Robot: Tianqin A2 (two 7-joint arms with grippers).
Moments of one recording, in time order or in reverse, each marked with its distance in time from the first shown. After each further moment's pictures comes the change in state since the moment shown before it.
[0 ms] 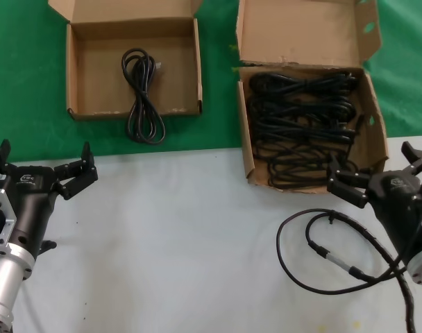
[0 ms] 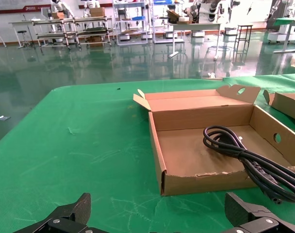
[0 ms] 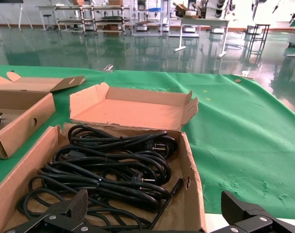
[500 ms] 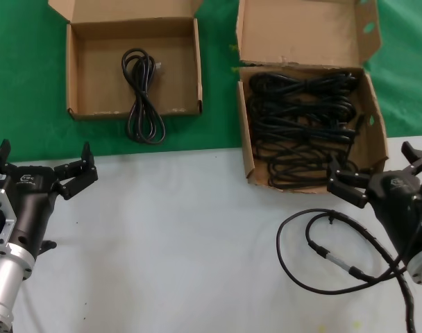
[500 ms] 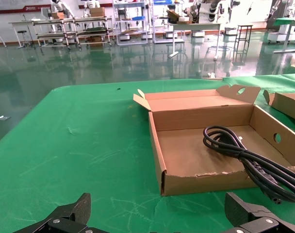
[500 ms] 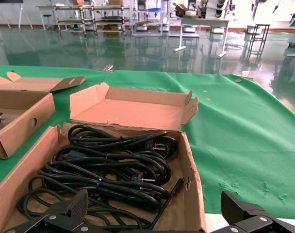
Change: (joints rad) left arm 0.000 0.000 0.000 0.000 0.000 0.000 0.000; right arm 0.000 0.000 0.000 0.000 0.000 0.000 0.000
